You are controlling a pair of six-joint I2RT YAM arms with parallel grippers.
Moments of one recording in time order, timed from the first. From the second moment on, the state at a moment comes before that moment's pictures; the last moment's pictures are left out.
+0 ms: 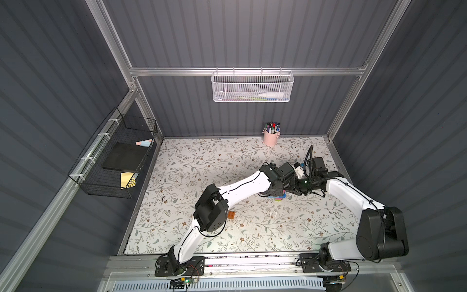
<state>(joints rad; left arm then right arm) -1.03 2.22 2.02 -1.05 -0.17 -0.80 0.16 1.43 0.91 -0.63 -0.67 0.33</state>
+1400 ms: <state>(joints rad) -1.02 2.17 1.93 -1.00 -0.18 -0.80 0.16 1.43 0.91 -0.63 -0.67 0.33</state>
